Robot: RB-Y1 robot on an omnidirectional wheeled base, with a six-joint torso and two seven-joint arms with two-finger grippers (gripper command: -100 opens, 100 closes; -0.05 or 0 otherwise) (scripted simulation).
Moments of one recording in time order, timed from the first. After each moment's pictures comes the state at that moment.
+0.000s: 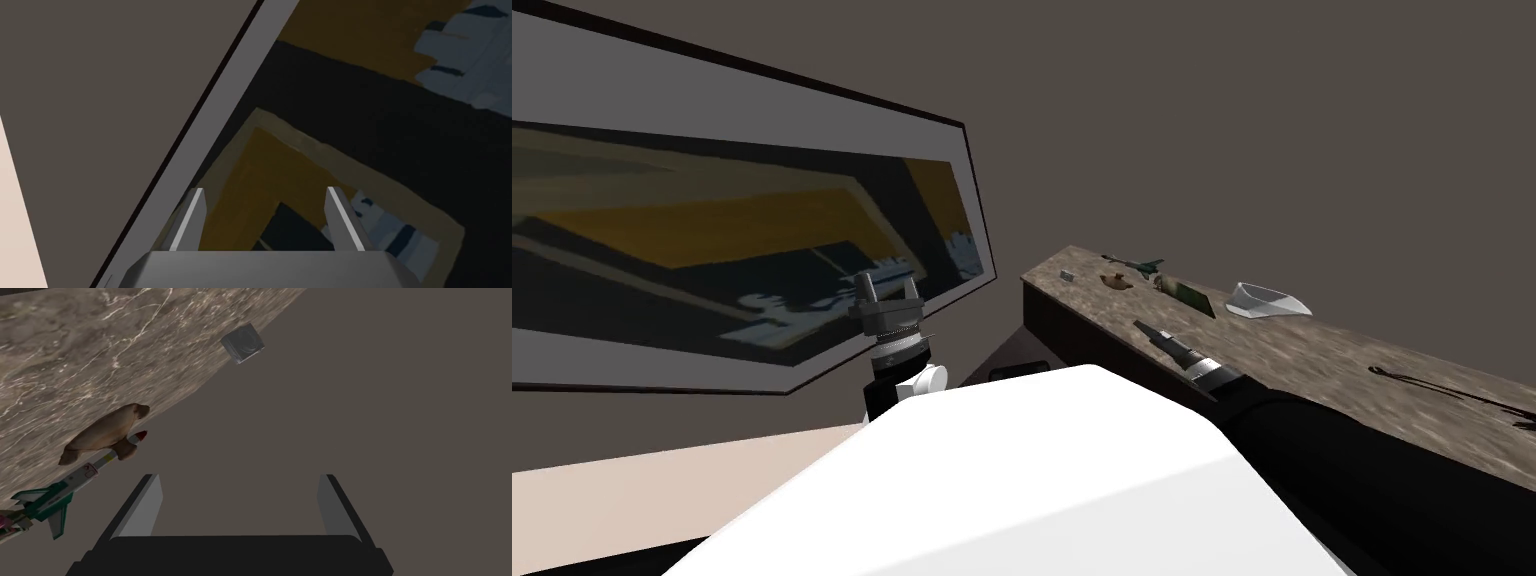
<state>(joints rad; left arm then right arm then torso) 0.53 0.02 -0.06 -2.33 0.10 -0.50 0.14 0.95 -0.59 -0.59 -1.78 0.63 -0.75 -0.52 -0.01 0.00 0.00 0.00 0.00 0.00</state>
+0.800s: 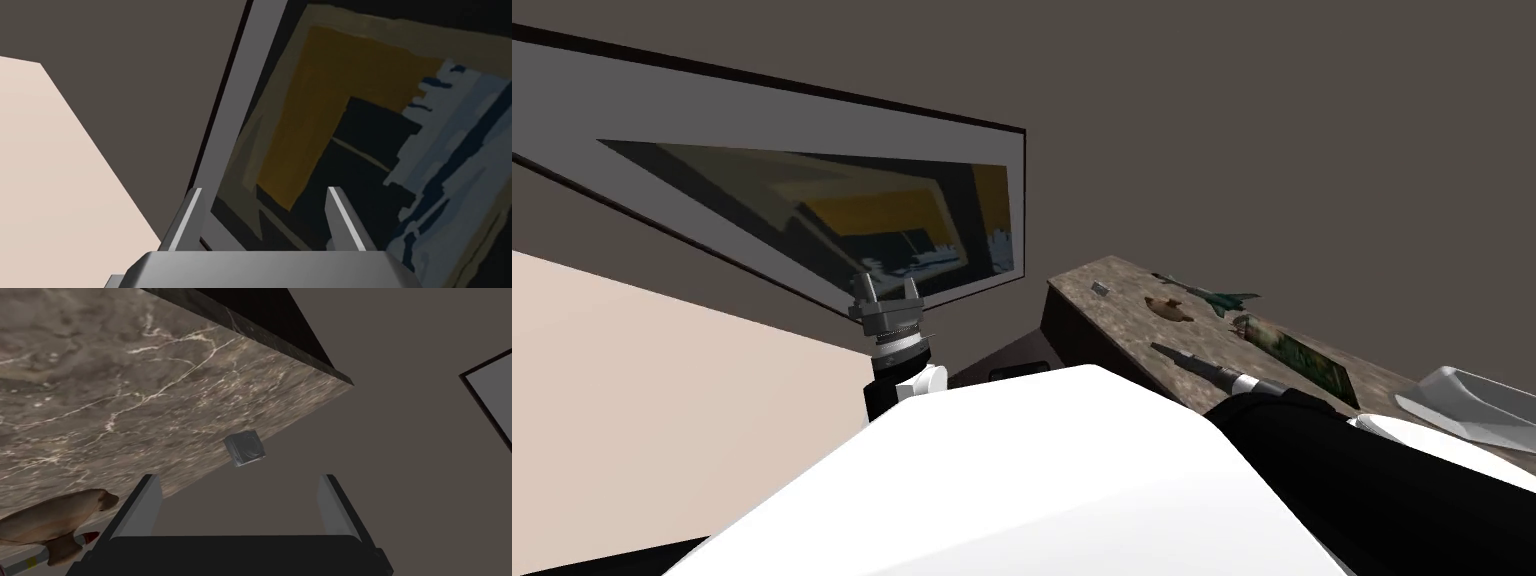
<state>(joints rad) 0.53 0.02 -0.06 -2.33 0.10 -0.50 0.14 1.08 -0.78 -0.65 -1.64 0.85 -0.84 -0.67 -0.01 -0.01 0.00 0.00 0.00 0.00</state>
